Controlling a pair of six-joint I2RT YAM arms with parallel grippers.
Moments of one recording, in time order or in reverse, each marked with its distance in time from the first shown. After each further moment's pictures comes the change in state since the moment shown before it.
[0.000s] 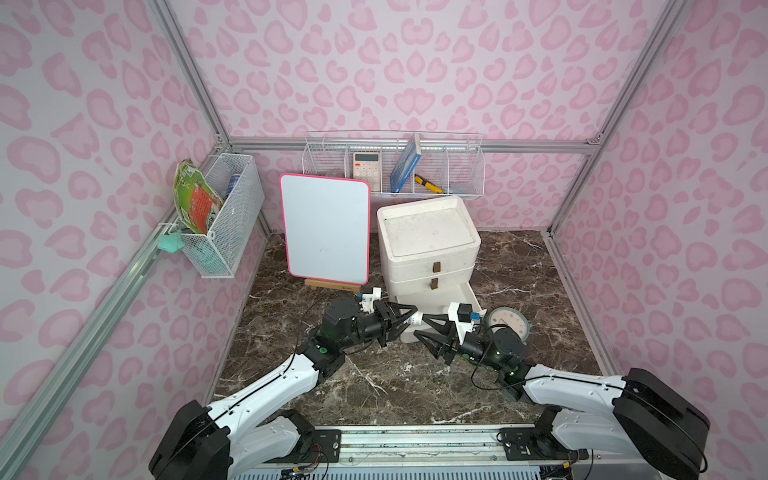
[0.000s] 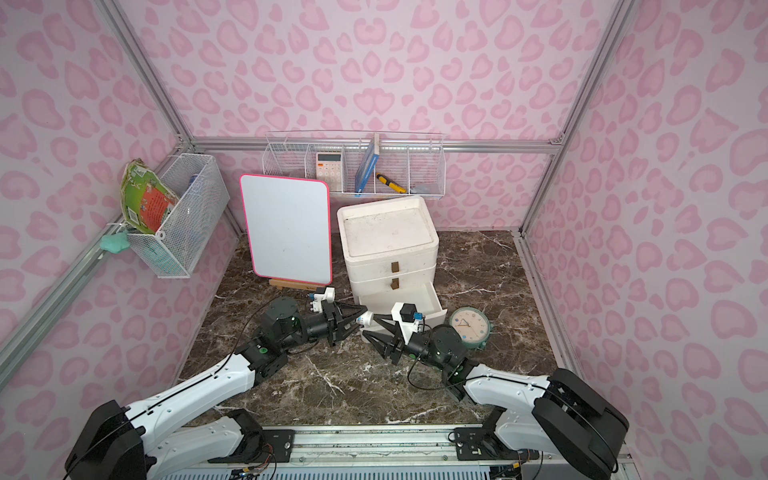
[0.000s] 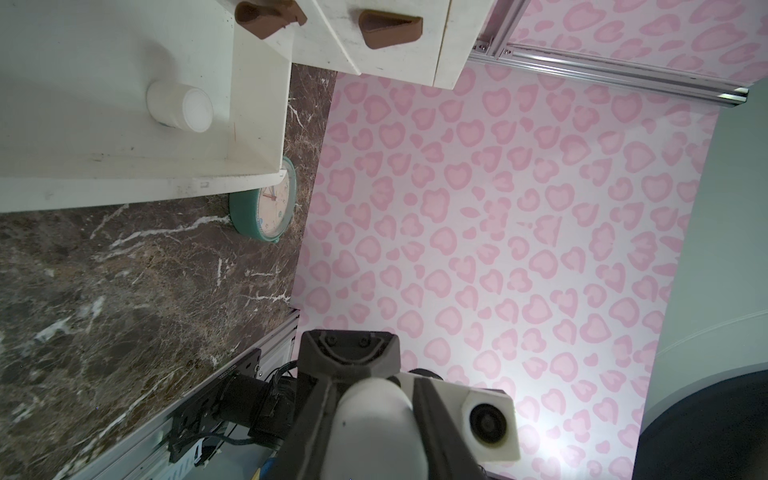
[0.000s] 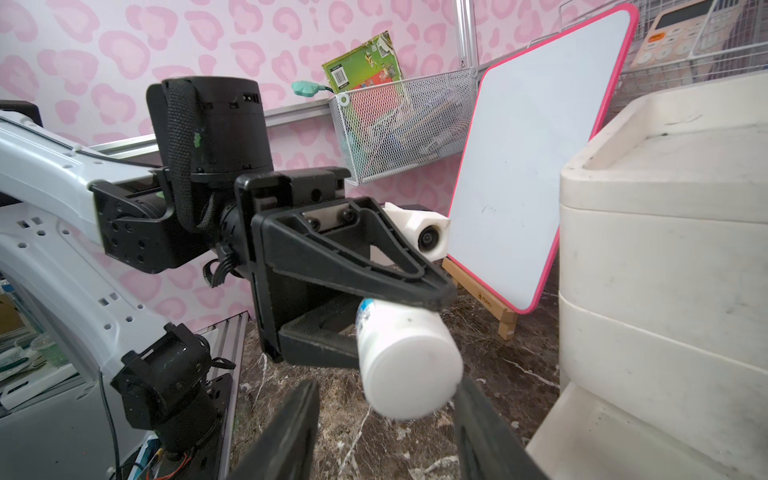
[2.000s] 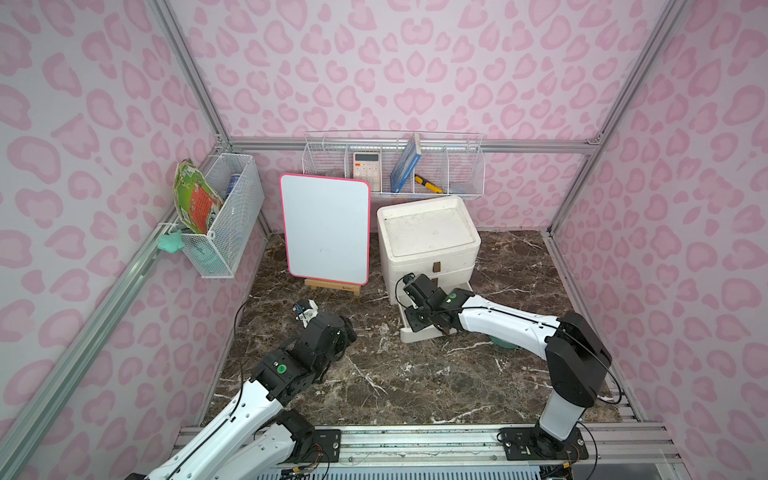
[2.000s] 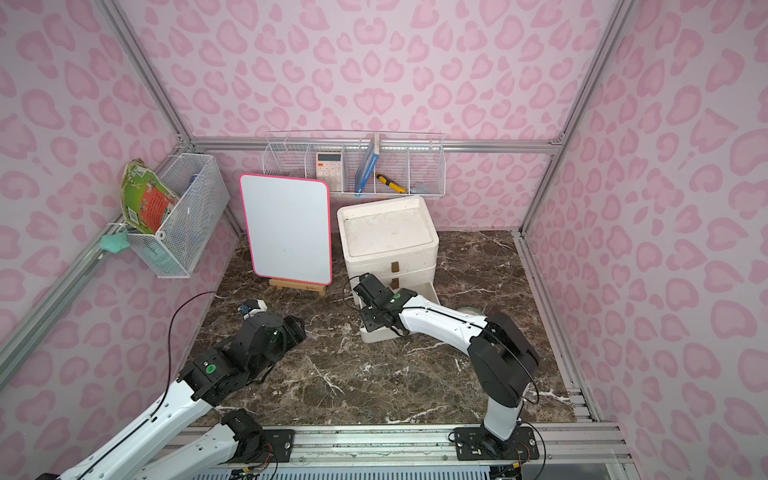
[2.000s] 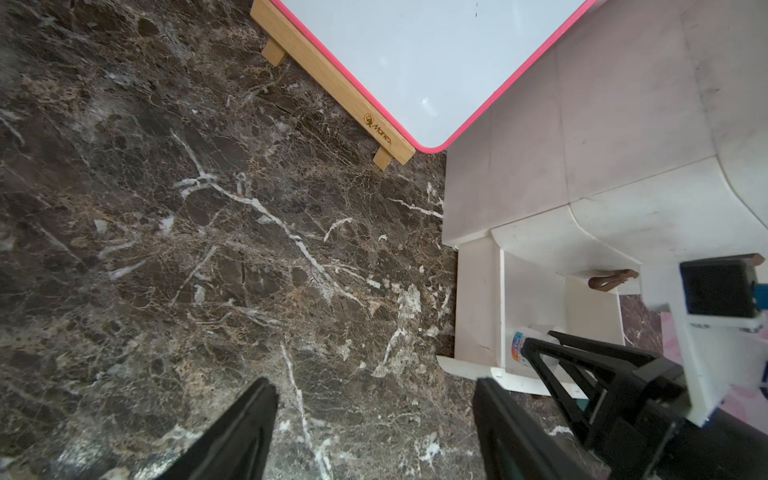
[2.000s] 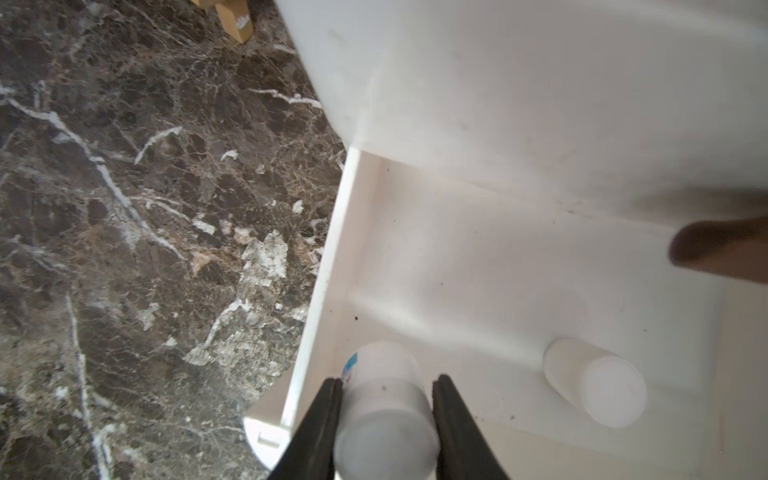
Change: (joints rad) left arm 0.010 -0.324 0.152 -1.102 -0.883 0.601; right arm 0.016 0.541 0.960 -1.585 0.506 0.076
